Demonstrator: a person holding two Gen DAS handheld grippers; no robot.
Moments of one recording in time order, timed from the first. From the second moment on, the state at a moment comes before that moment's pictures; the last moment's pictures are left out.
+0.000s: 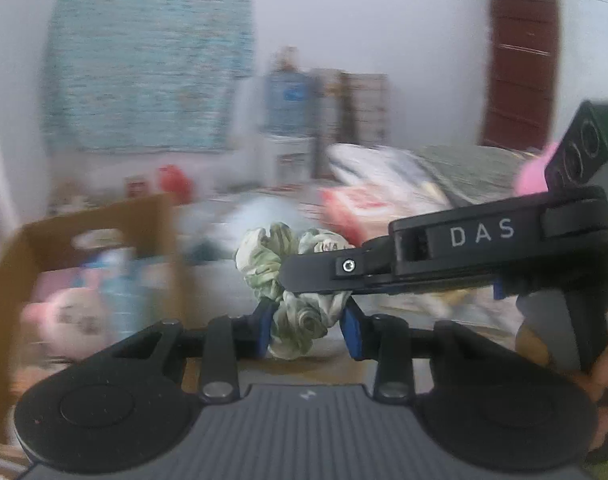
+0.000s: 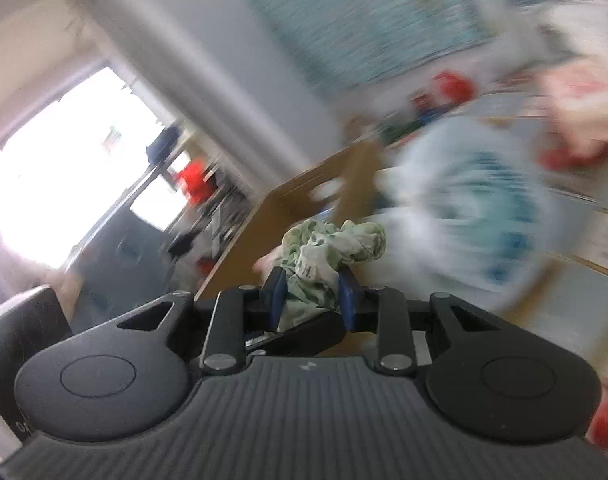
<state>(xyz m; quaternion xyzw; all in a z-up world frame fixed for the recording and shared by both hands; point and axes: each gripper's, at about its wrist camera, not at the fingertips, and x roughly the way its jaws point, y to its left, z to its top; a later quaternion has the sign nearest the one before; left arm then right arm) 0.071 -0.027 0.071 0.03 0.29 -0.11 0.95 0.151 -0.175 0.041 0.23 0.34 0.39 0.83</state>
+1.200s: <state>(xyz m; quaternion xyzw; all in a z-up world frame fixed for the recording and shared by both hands) 0.120 0.137 0.024 -0.05 0.46 -0.01 0.88 0.229 0.057 0.019 -0.01 0.50 0.42 0.76</state>
